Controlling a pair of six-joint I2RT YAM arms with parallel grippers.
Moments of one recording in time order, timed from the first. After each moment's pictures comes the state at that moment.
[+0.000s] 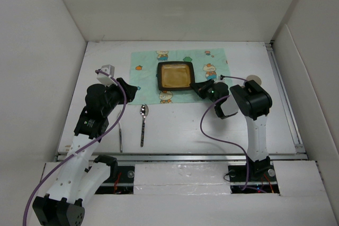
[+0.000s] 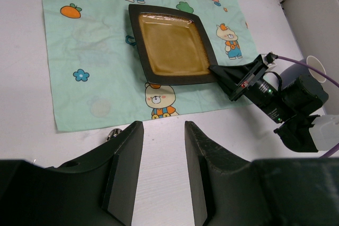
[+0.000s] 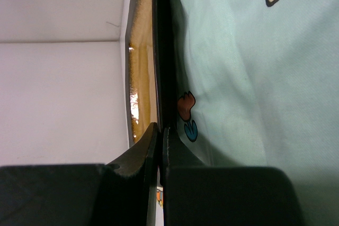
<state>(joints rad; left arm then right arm) -0.22 0.76 0.73 -0.23 0.16 -0.44 0.33 2.20 0.81 1.22 -0.18 1.34</state>
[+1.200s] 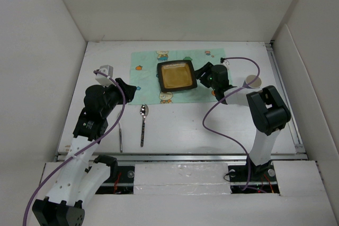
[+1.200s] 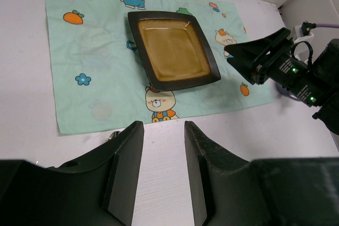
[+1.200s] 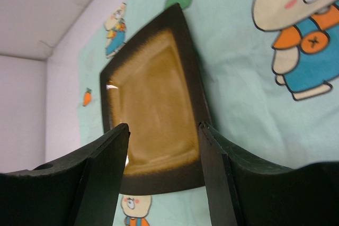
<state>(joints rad) -0.22 0.74 0.73 -0.23 0.15 -0.44 0.37 1.86 0.98 0.55 0.08 0.92</state>
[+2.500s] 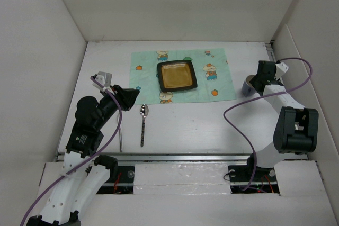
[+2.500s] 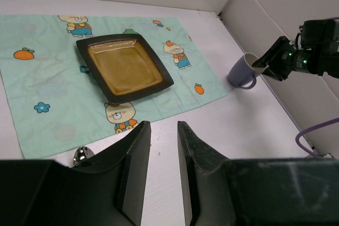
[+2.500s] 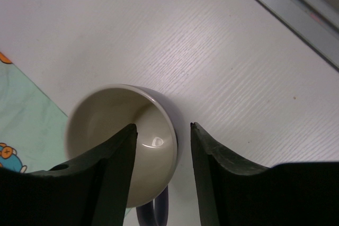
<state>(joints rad) -0.30 0.58 0.74 -0.24 0.25 -0.43 -0.10 1.53 0.99 -0.18 0.44 0.60</state>
